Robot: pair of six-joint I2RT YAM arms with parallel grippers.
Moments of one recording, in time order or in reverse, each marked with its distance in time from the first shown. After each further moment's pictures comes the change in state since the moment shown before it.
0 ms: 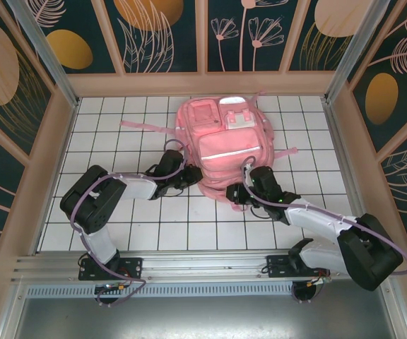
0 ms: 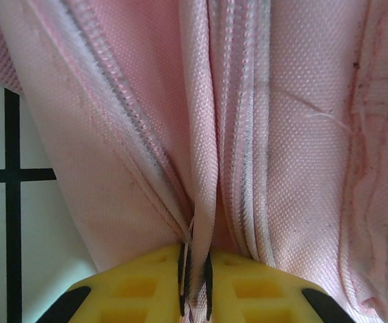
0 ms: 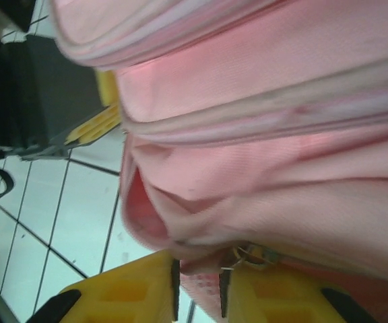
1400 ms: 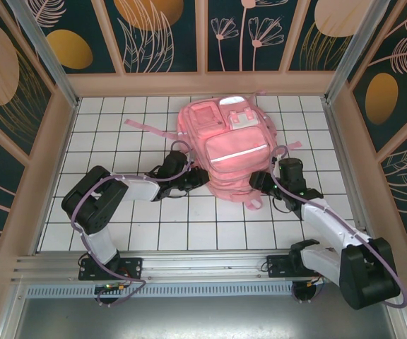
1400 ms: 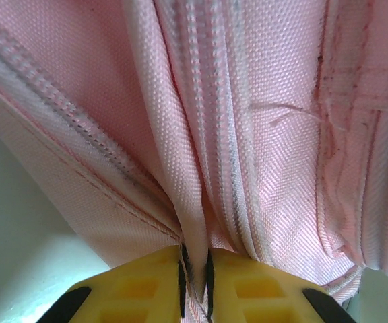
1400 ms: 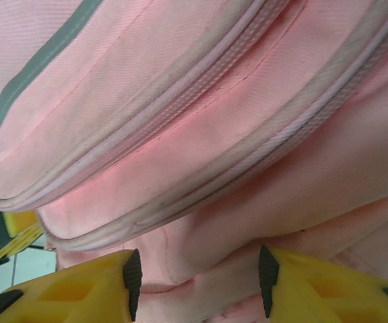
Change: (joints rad) left arm -0.035 0.006 0.008 0.035 0.087 -0.006; right arm -0.366 -0.134 0.011 -0.199 -0.043 -0.092
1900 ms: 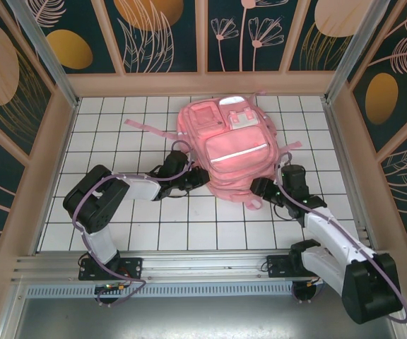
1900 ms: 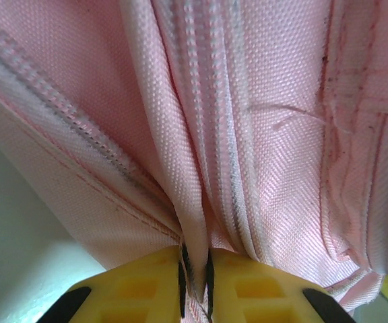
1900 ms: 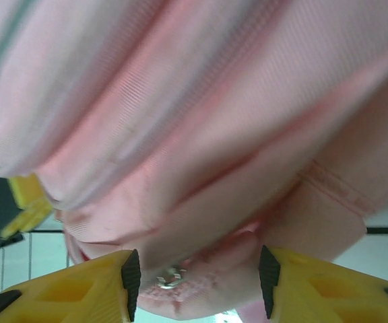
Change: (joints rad) left arm 0.000 0.011 0.011 -0.005 0.000 0.004; right arm 0.003 -0.095 -0.053 -0.093 -0.005 0.084
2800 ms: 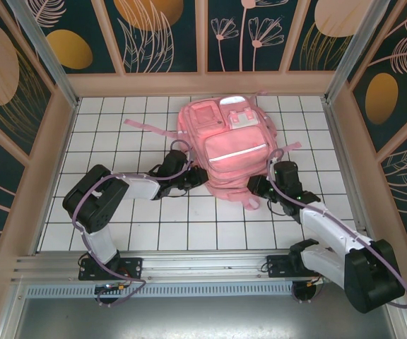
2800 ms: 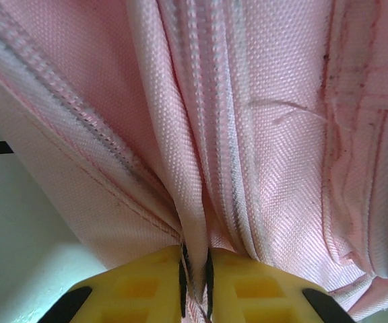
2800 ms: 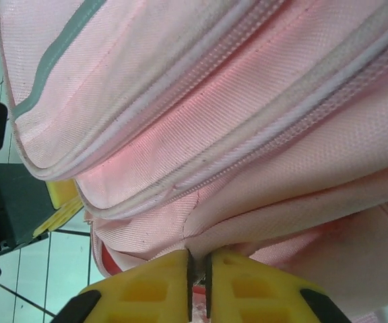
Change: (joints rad) left arm 0.010 0.000 0.002 -0.012 -0.008 0.021; right arm 0.080 0.069 0.041 0.118 0.019 0.018
